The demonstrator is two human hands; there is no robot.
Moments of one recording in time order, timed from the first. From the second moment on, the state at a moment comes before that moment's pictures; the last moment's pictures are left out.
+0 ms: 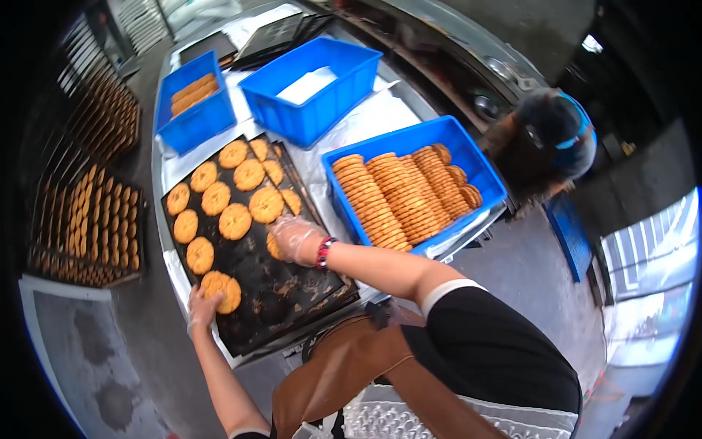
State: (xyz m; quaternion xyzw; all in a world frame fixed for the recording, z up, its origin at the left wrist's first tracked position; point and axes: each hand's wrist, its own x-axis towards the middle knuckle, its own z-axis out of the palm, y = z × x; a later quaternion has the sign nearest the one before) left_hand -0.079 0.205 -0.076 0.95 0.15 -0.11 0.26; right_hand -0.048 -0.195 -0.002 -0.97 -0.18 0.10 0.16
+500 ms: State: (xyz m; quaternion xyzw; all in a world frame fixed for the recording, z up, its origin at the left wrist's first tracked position) left_hand -0.156 0.096 -0.010 0.94 -0.02 0.14 0.31; right_hand -0.017 -0.185 -0.024 -0.97 -0.21 0.06 0.12
